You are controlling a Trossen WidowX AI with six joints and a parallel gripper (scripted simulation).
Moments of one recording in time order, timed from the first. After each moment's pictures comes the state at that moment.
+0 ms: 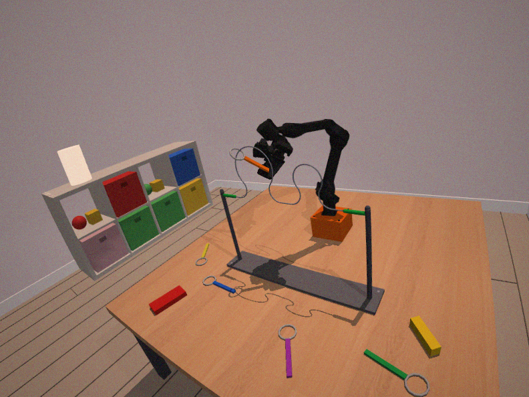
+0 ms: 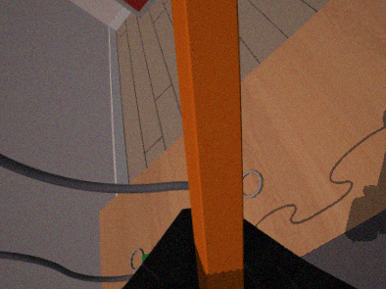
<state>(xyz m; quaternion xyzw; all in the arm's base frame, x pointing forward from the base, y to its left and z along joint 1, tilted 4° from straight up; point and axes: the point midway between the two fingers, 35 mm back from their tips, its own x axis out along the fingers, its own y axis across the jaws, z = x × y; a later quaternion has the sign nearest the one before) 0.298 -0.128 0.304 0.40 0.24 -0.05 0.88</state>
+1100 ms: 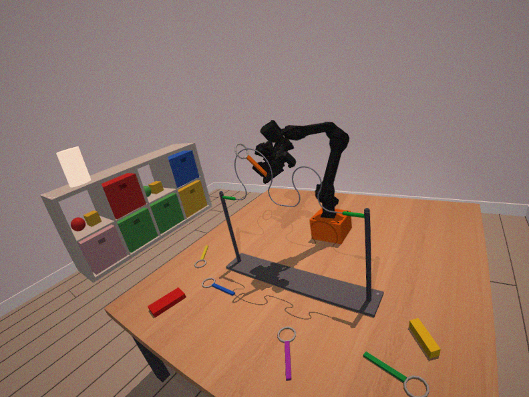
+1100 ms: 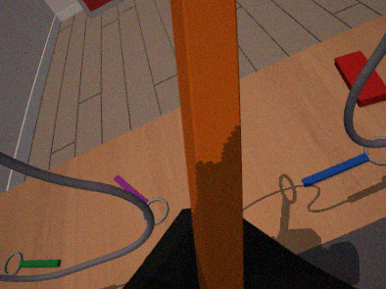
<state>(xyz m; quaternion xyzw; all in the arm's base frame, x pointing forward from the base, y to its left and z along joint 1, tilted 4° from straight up) 0.295 -0.141 0.295 0.21 0.26 -0.11 0.94</state>
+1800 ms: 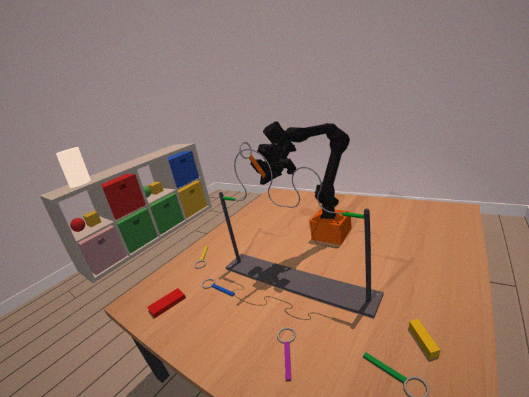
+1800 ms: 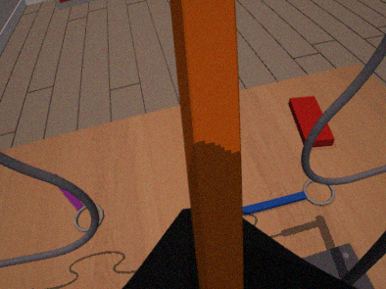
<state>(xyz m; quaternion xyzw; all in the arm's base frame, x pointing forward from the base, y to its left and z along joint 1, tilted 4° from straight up) 0.293 -0.150 0.292 0.08 0.26 -0.14 0.95</state>
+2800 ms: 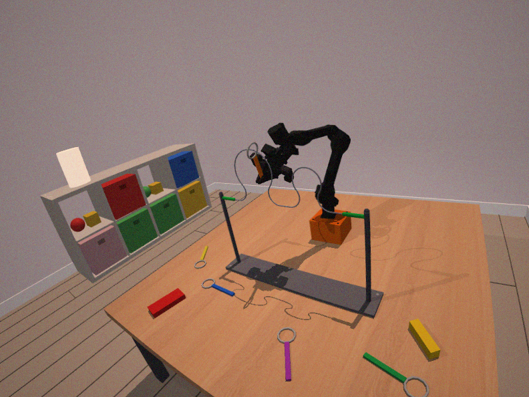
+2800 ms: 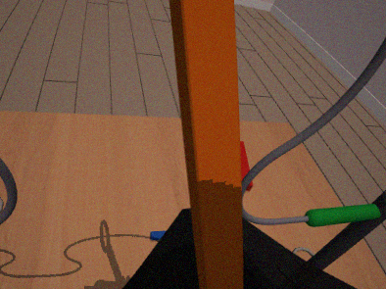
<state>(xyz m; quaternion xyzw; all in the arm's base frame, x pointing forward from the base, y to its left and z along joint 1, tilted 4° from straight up) 0.290 -0.165 0.292 -0.10 0.27 -0.18 0.94</state>
